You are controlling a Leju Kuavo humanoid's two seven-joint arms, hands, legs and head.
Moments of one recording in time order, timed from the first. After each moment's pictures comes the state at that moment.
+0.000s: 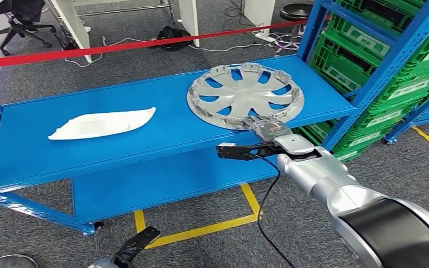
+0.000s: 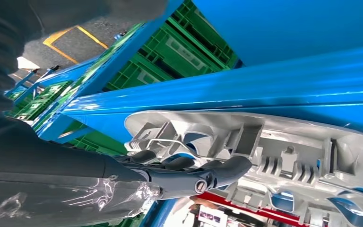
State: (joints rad) left arm -0.26 -0.20 0.71 -0.23 -1.40 0.00 -0.01; right arm -0.92 0.08 0.48 -0.31 1.23 -0.01 -0.12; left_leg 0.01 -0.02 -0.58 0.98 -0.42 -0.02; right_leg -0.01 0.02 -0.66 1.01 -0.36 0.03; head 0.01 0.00
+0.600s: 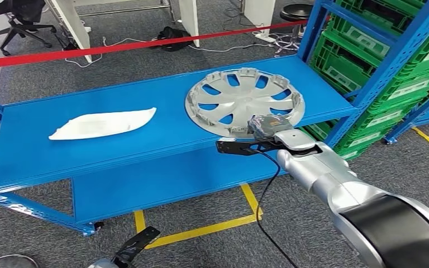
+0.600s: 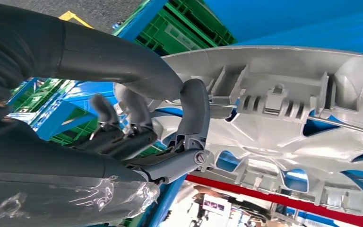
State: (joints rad) left arm -0.26 -0.20 0.71 -0.23 -1.40 0.00 -0.01; right arm -0.94 0.08 0.48 -0.31 1.24 0.00 -0.12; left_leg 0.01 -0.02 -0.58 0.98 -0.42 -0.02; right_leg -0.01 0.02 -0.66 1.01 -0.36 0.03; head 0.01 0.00
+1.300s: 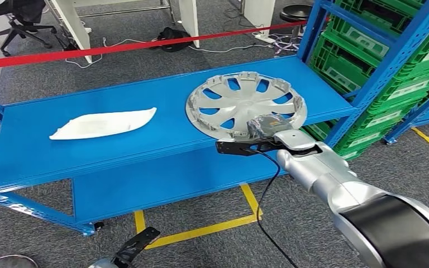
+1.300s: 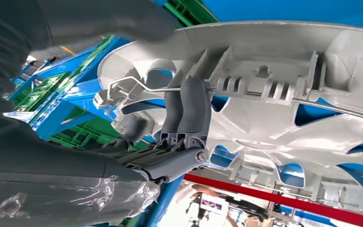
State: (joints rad) left arm -0.26 -0.20 0.71 -0.23 -1.40 0.00 -0.01; right arm -0.94 0.08 0.48 -0.31 1.24 -0.03 -0.12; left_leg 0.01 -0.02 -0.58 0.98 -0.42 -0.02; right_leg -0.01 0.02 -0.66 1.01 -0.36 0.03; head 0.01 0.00
